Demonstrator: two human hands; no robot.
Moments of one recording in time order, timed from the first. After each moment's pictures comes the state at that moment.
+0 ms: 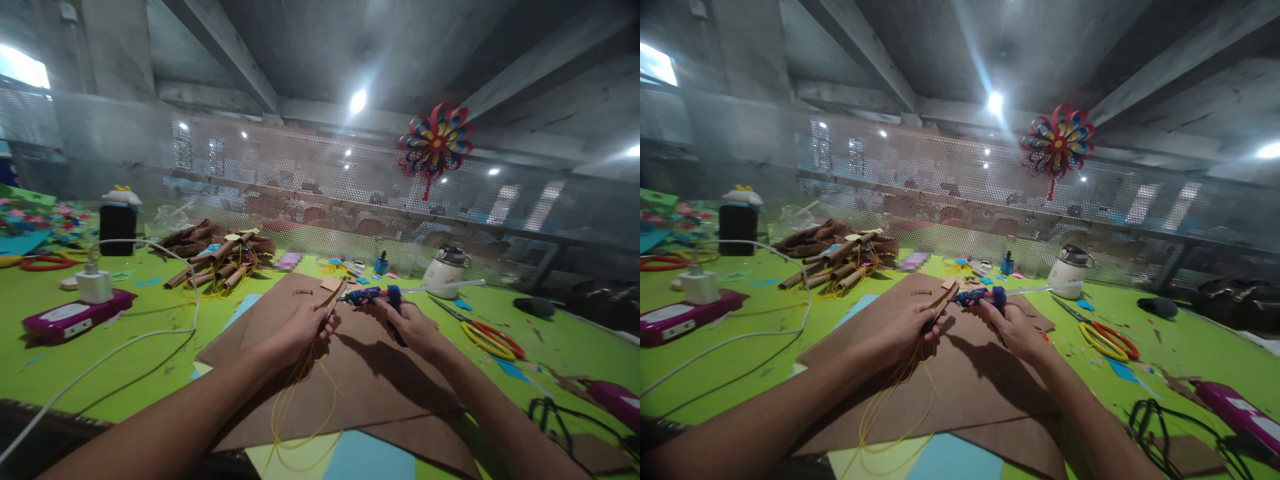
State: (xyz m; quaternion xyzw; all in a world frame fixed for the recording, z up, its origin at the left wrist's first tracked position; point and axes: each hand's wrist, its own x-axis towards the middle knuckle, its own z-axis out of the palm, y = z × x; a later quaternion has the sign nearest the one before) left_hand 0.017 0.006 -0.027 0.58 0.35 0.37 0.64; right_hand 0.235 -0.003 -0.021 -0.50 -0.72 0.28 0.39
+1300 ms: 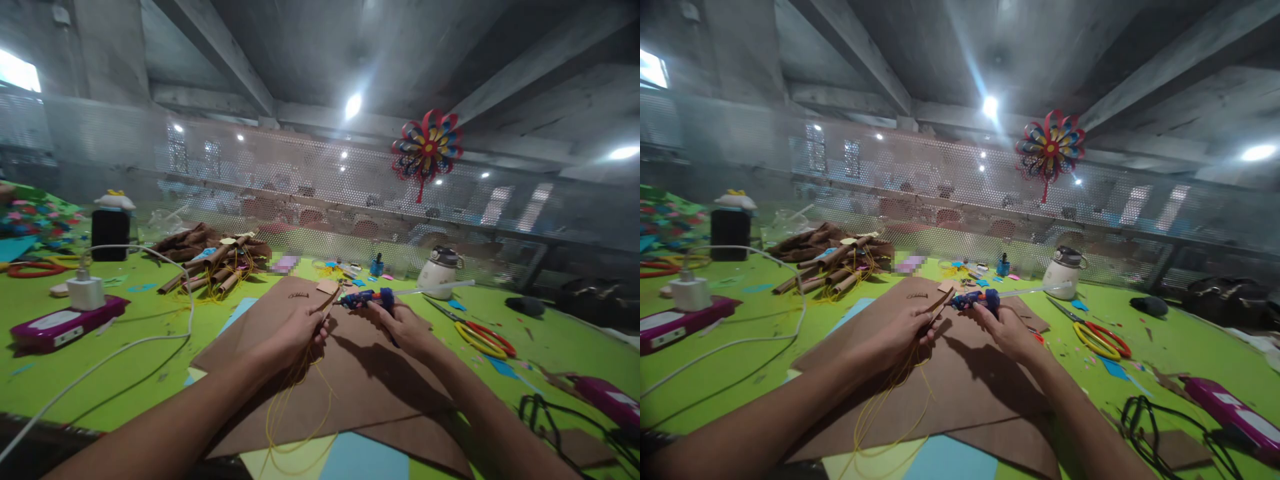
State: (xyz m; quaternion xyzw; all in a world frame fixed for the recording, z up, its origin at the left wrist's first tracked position) left_hand 0.016 0.007 -0.032 0.56 0.37 0.38 0.63; right_hand 0.230 -0.011 -0.013 -0.53 -0.73 0.20 0.38
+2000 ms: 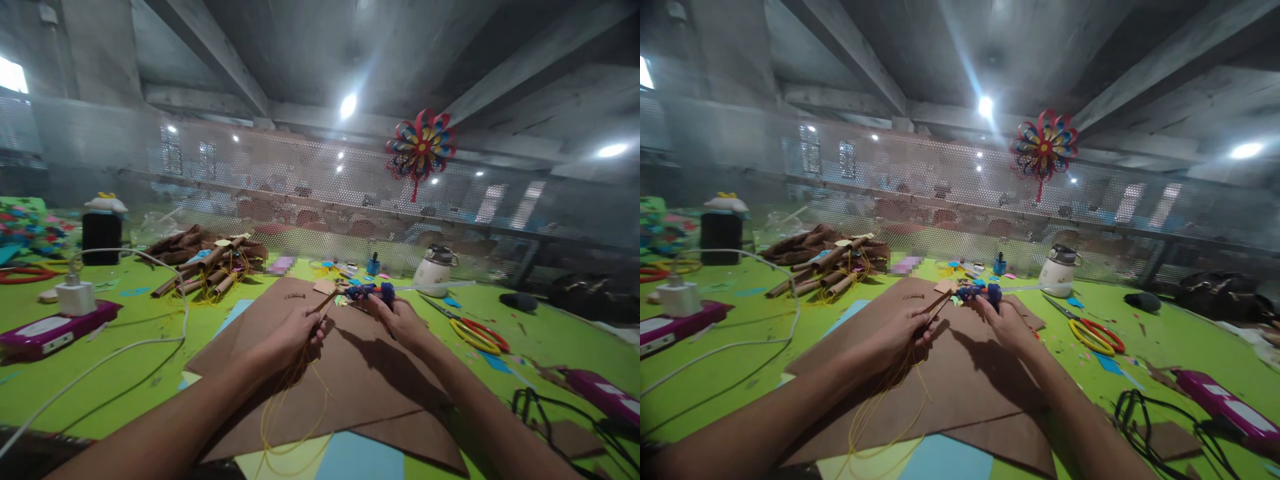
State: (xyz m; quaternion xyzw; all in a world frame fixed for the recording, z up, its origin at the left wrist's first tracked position) left_hand 0.016 0.012 -0.035 0.53 0.37 0.37 0.67; right_hand 0.242 0.007 -0.022 -0.53 -0.72 0.15 0.42
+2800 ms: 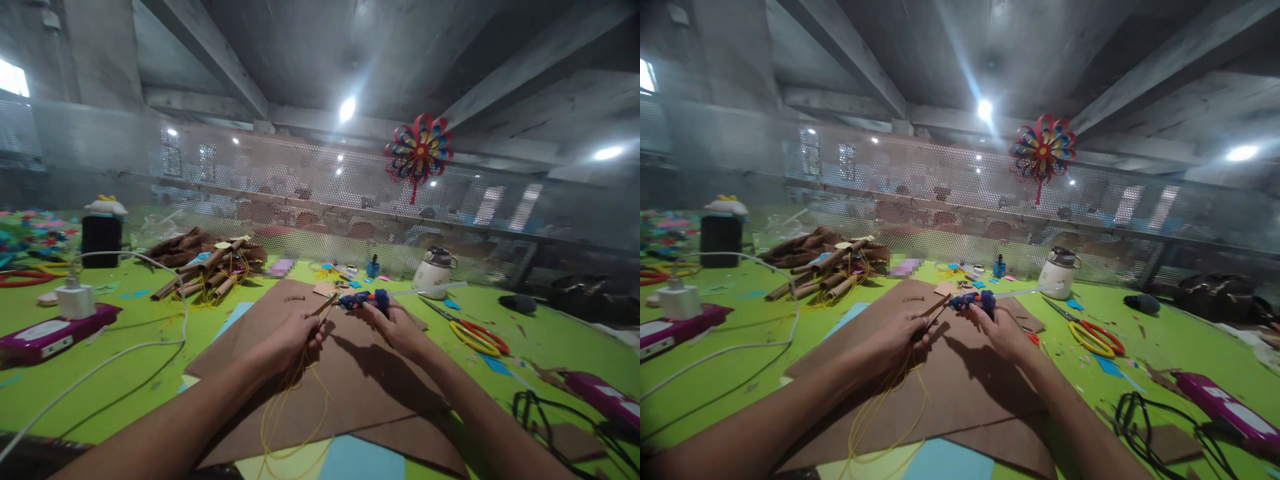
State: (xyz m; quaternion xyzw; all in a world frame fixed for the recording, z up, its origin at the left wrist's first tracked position) left_hand 0.013 0.010 -0.032 0.55 0.35 0.36 0.67; right_hand 0.230 -0.006 -0.014 -0.48 -0.76 0.16 0.40
